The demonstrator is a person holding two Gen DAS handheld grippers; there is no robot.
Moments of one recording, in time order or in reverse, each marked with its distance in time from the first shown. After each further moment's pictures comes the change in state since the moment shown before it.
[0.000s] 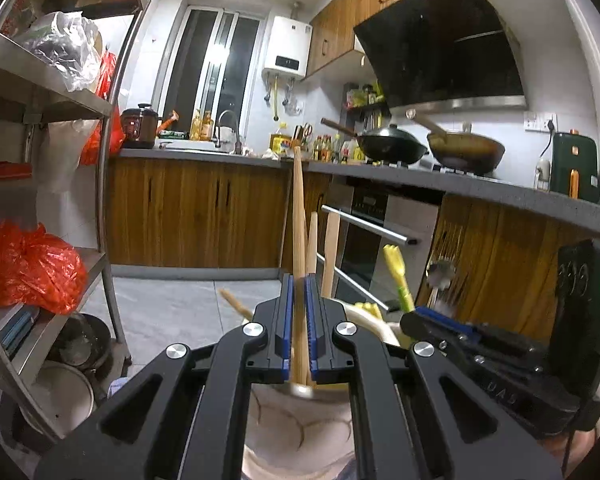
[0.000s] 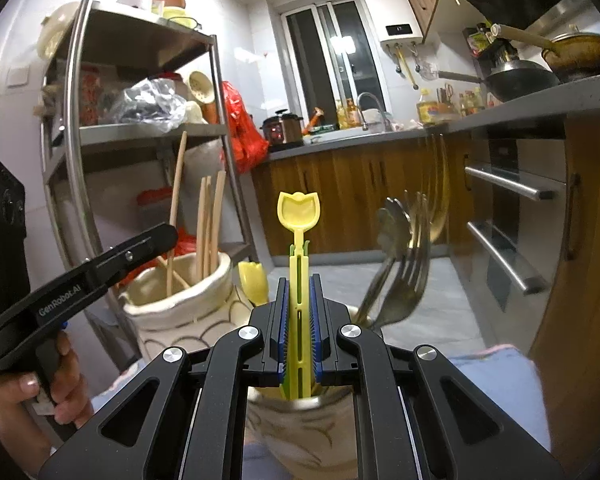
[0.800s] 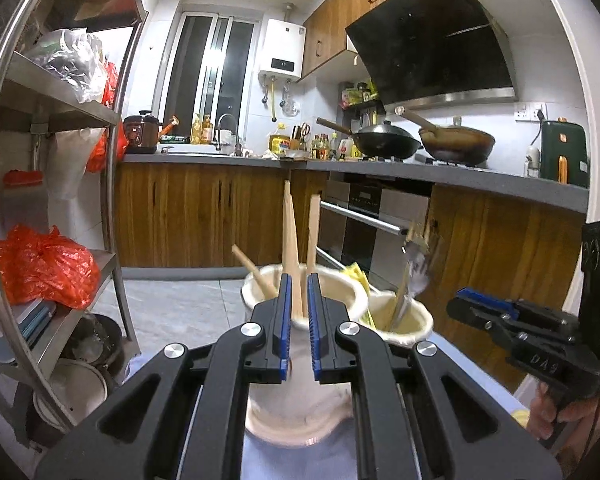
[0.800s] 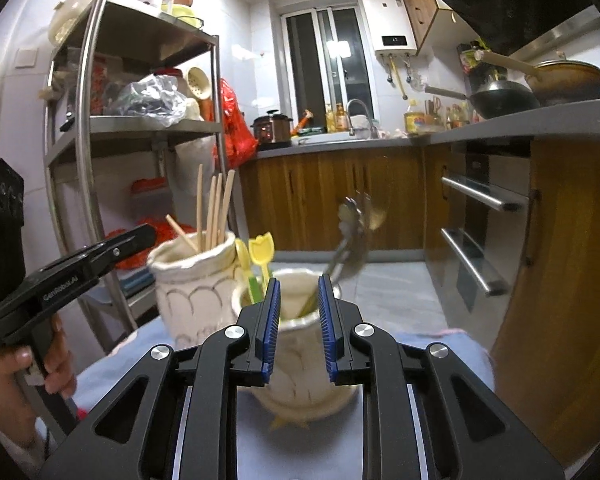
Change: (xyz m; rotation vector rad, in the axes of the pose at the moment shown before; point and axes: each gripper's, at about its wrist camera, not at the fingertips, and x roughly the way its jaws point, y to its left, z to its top) left arm -0.049 -0.011 -0.015 0.035 0.007 0.007; right arm -0.070 0.001 -0.013 -0.054 0.006 -0.078
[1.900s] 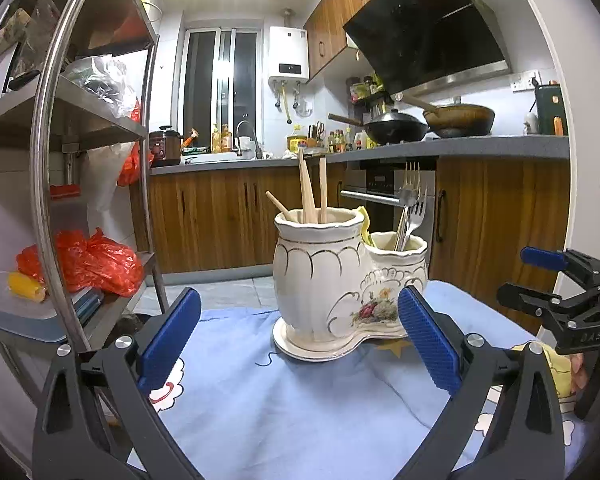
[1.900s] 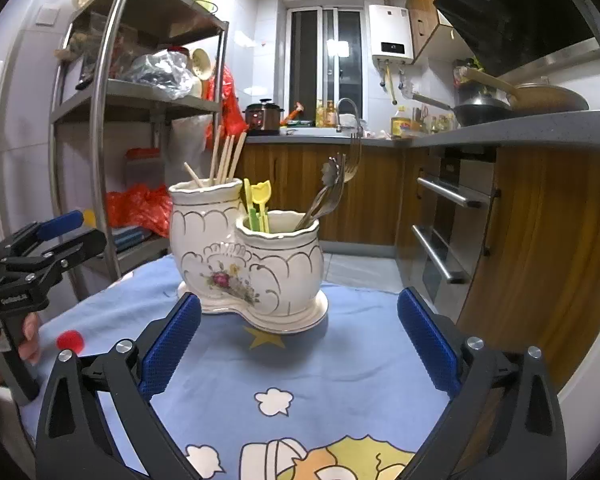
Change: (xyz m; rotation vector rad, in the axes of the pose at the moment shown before) left arm -0.068 -0.010 -0.047 0.096 -0.013 0.112; right arm -0.051 0.009 -0.038 -0.102 0.013 -0.086
